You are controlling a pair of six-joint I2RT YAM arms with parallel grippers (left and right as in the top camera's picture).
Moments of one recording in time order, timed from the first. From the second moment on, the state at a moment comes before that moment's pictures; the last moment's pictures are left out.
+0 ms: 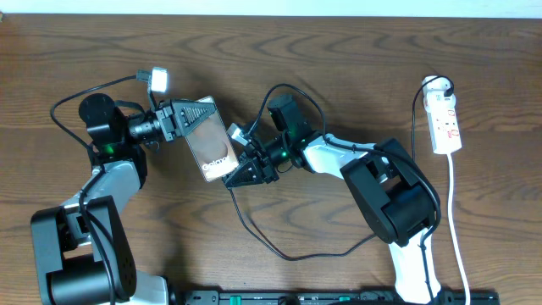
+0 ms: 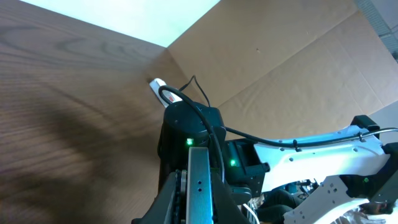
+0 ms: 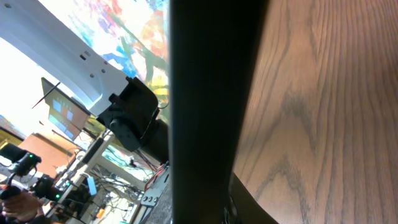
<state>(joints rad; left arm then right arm) 0.21 1.66 0.74 0.90 1.46 -0.87 0.61 2.19 1.22 0.23 -1.53 0.02</state>
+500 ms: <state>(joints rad) 0.20 1.66 0.74 0.90 1.48 -0.87 0.61 2.19 1.23 0.23 -1.51 0.02</state>
